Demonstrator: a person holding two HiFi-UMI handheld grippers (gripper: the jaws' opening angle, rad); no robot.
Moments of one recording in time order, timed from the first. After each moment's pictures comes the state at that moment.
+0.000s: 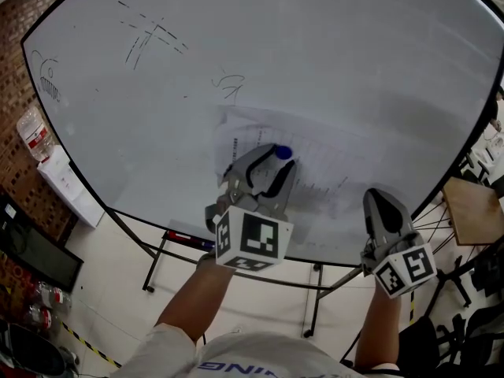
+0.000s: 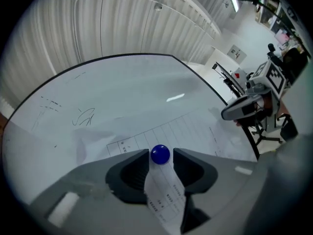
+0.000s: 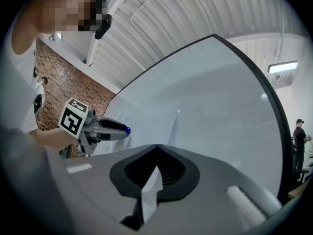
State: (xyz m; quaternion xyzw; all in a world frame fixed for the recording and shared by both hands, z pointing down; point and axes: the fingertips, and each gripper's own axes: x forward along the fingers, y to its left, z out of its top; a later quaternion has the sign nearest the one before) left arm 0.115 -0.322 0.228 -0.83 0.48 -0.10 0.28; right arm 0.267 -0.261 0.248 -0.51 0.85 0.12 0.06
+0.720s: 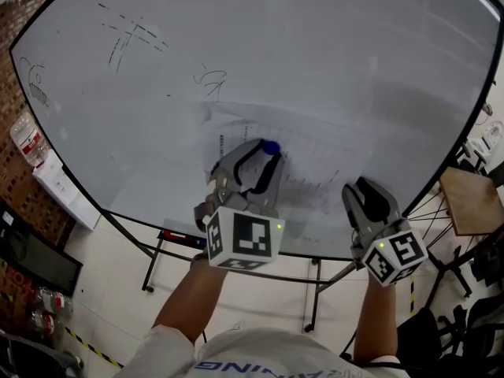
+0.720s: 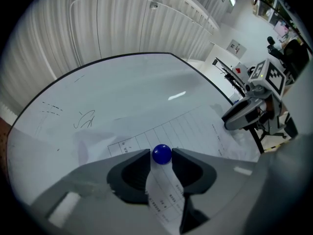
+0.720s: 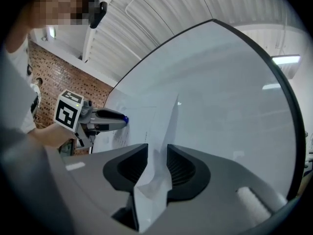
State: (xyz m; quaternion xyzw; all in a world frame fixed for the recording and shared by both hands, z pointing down) left arm 0.114 -0.325 0.226 -0.81 0.49 -0.10 0.29; right arm 0.262 -0.285 0.271 -0.51 0.86 0.08 0.02
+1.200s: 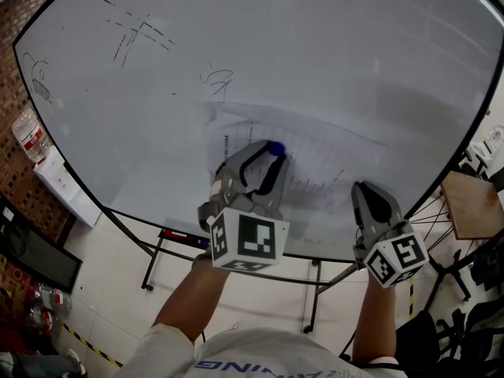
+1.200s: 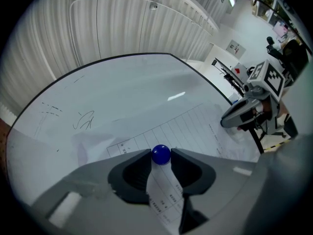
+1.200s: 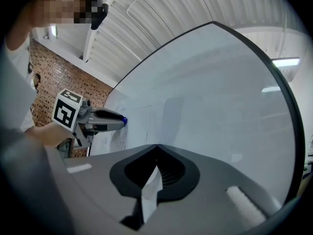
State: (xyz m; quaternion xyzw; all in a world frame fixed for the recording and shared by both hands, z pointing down) left arm 0.115 -0.324 0.227 -0.81 0.49 -0.10 0.30; right arm 0.264 -0.286 0.267 -0.51 0.85 0.09 0.03
